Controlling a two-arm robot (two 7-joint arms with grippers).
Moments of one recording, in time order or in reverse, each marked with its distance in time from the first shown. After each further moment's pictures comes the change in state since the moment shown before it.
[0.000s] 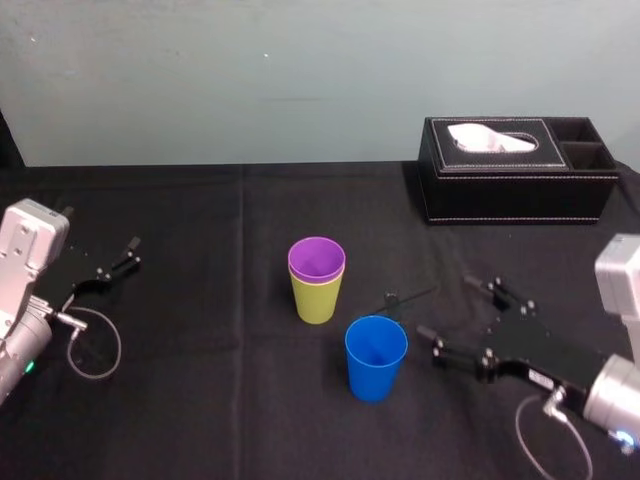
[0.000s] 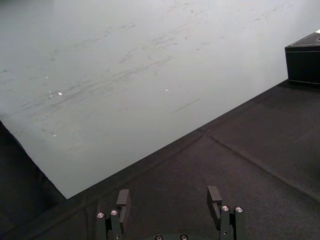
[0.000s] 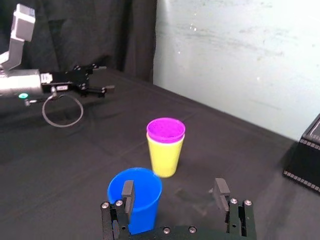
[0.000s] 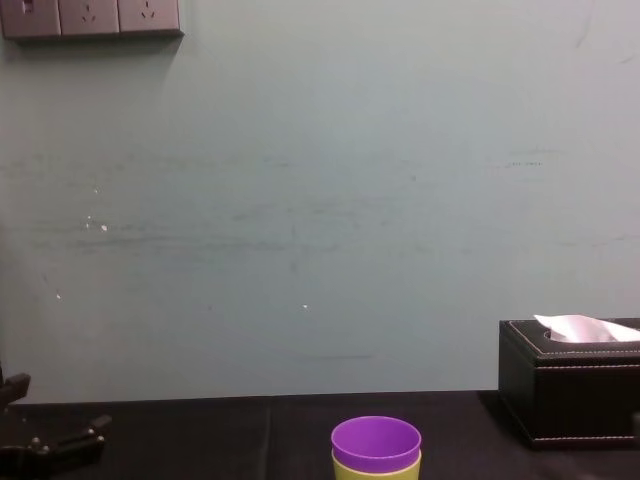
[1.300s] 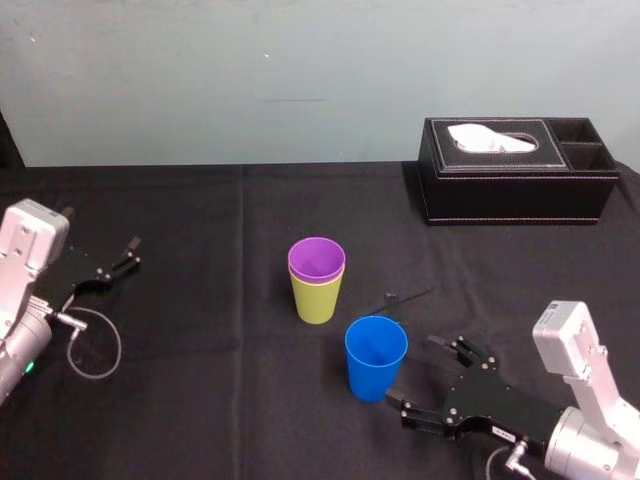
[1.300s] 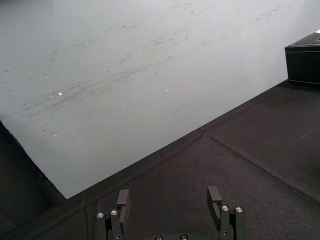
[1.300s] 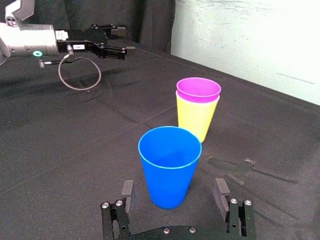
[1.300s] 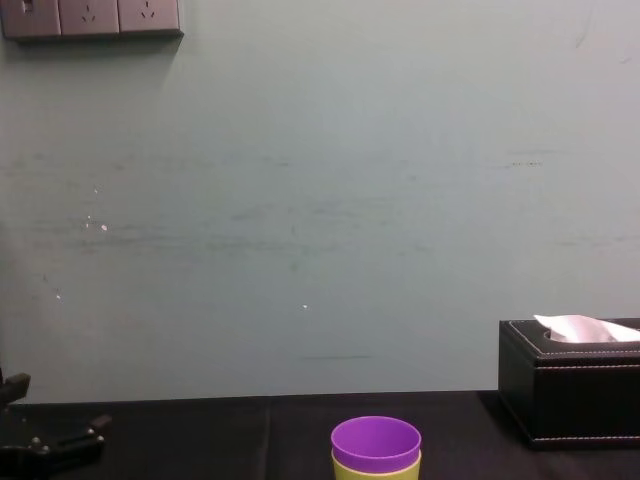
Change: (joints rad) left arm 0.000 0.000 0.000 0.000 0.000 0.000 0.000; right arm -0.006 -0.044 -0.096 0.088 -0.097 -0.042 0.009
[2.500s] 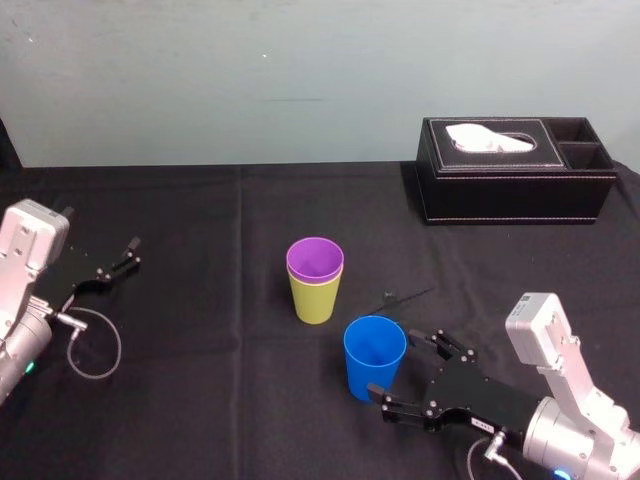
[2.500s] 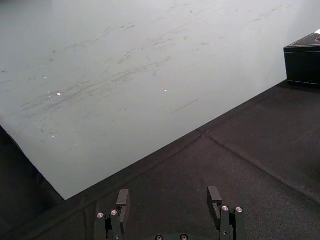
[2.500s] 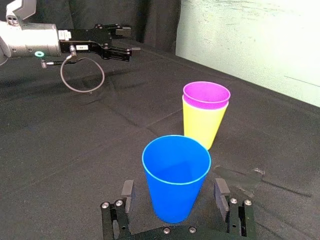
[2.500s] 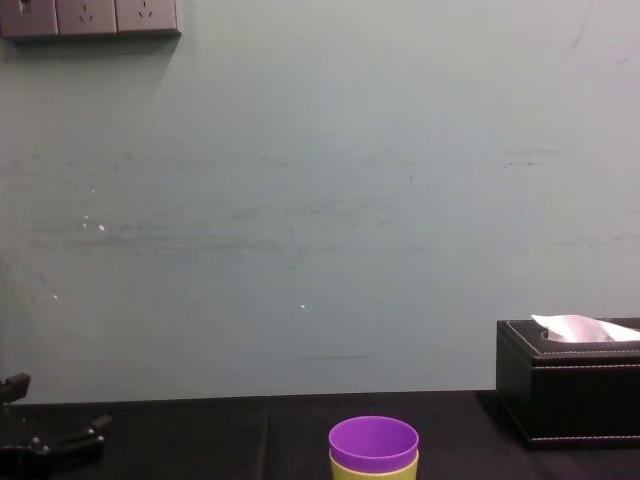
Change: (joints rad) left arm 0.000 0.000 0.000 0.000 0.000 0.000 0.000; right arm 0.062 -0.031 -0.046 0.033 -0.024 0.016 0.005
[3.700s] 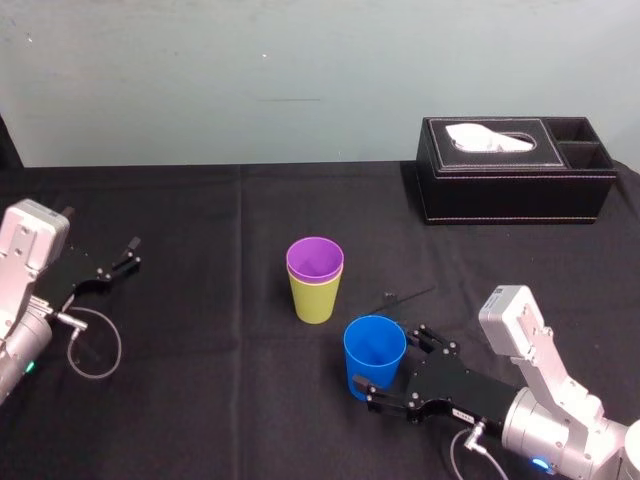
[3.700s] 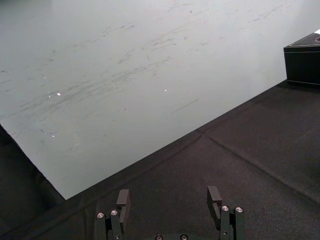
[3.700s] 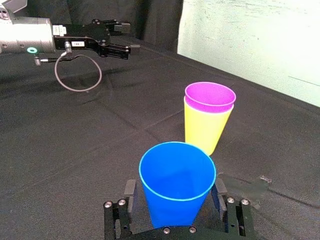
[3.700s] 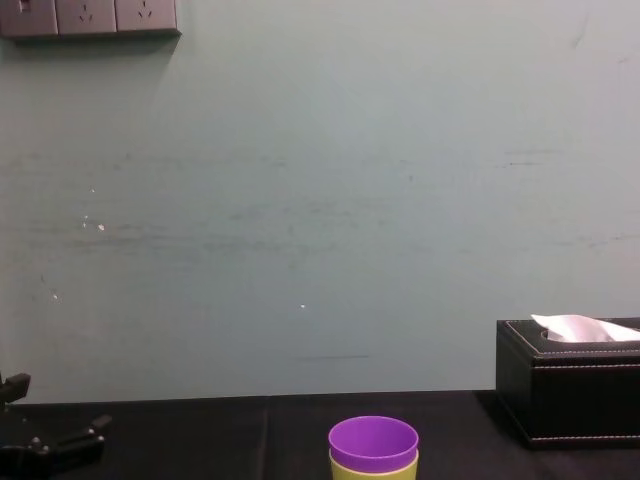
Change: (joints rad) left arm 0.000 0.000 0.000 0.000 0.000 0.000 0.000; right arm 0.061 -0.039 -0.041 0.050 -0.033 0.013 -0.008
